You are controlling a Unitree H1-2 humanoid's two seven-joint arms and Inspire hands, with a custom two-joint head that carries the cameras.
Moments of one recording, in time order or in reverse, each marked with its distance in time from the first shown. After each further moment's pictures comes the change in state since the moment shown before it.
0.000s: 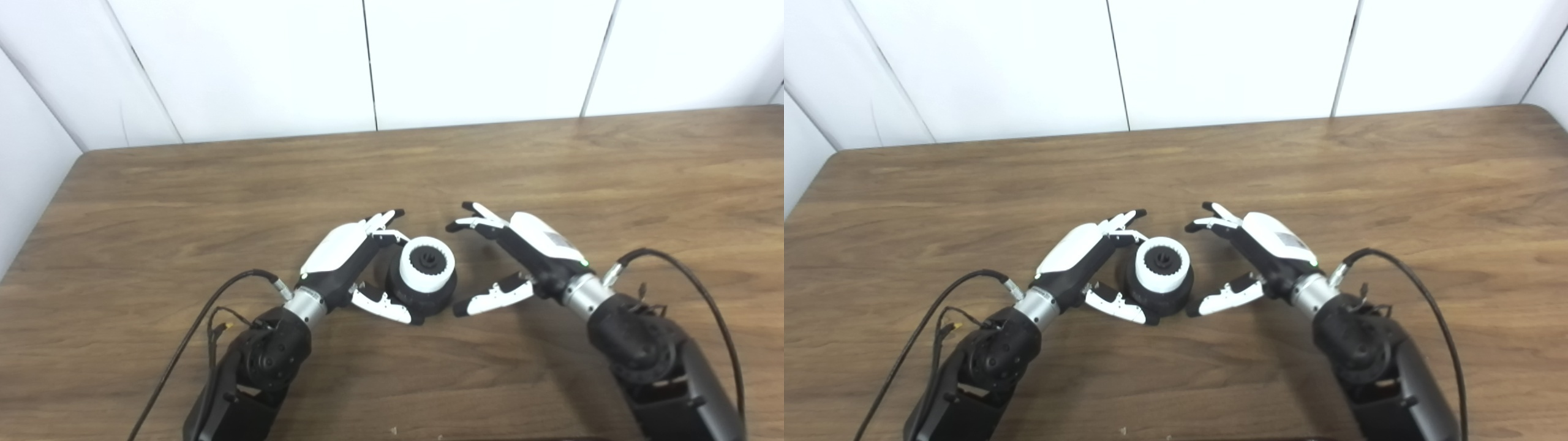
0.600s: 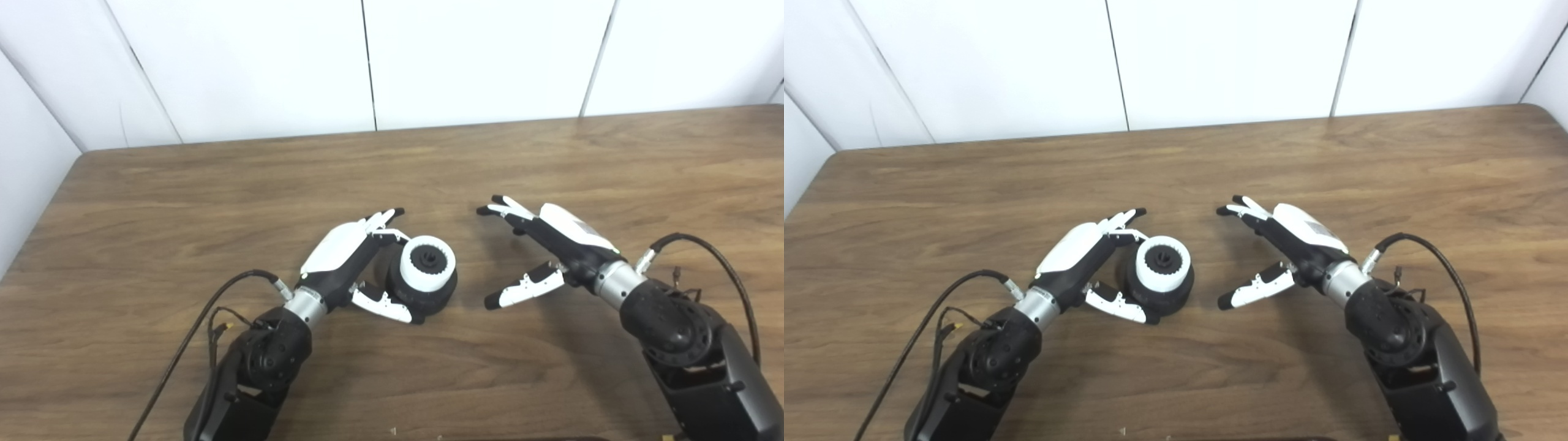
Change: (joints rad) left arm 0.000 -0.002 -0.001 0.003 0.000 -0.005 0.011; right arm -0.006 -0.061 -0.022 0.000 0.038 0.038 0.017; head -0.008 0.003
